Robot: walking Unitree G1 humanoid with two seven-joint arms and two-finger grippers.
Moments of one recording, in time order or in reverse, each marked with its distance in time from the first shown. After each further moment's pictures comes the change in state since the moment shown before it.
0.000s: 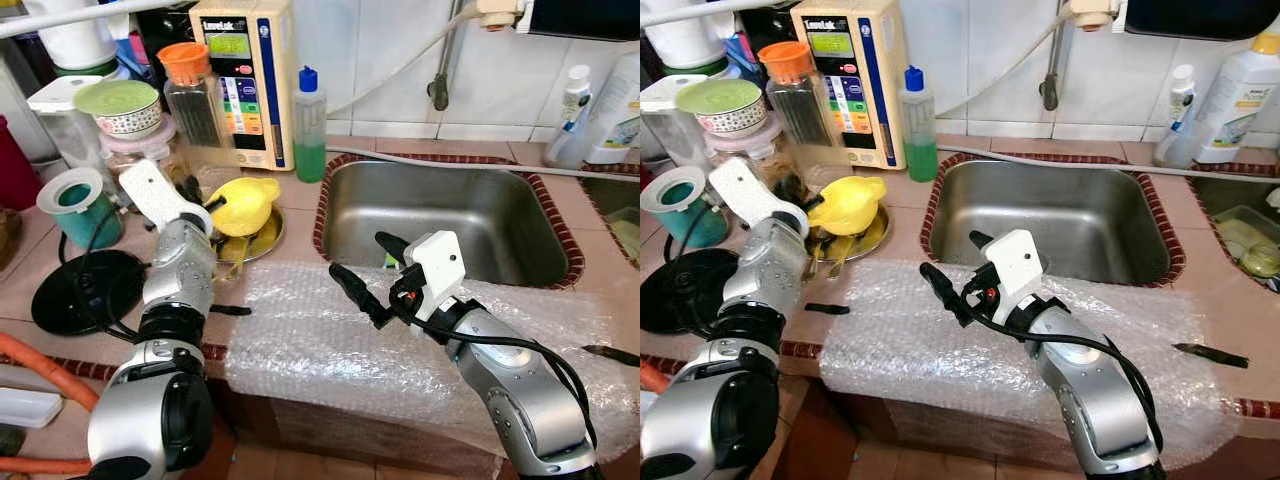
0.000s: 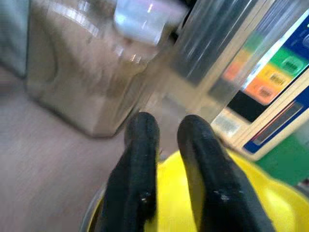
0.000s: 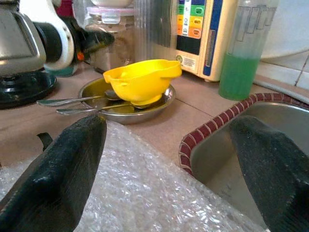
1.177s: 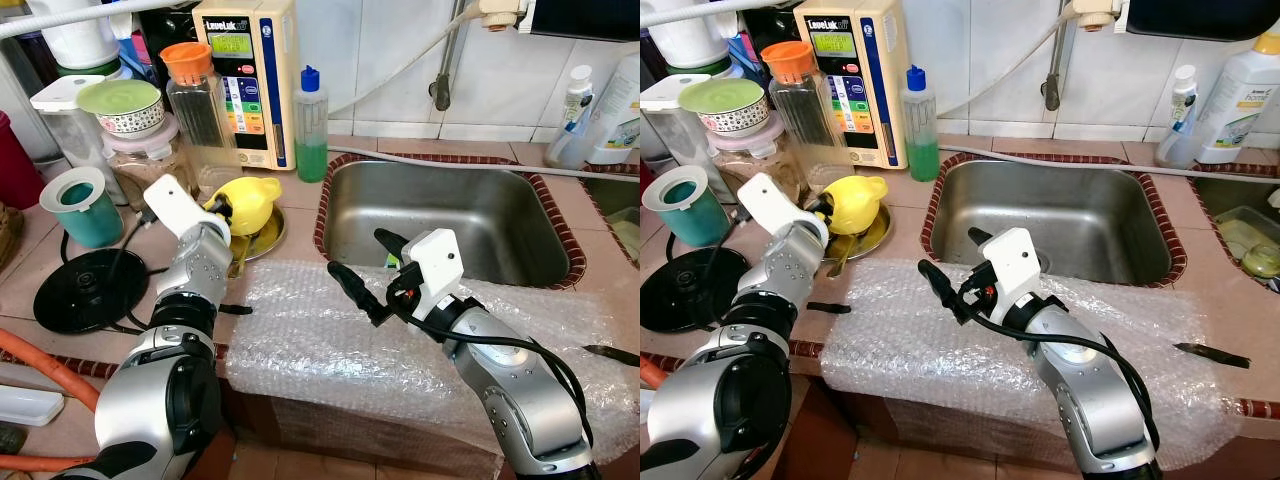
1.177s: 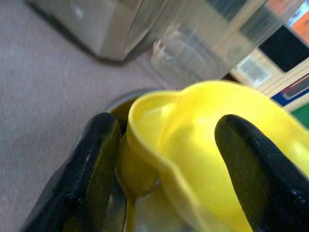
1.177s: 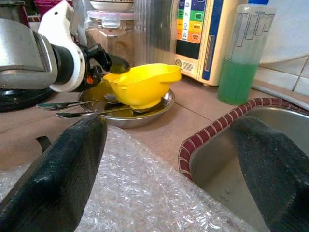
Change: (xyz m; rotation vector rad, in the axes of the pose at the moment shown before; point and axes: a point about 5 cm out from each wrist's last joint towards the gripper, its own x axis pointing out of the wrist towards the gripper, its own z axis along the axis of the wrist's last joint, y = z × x) left arm 0.002 -0.007 -0.022 -0.080 0.204 0.096; right arm 0.002 0.001 0.002 -0.012 -0.009 -0.006
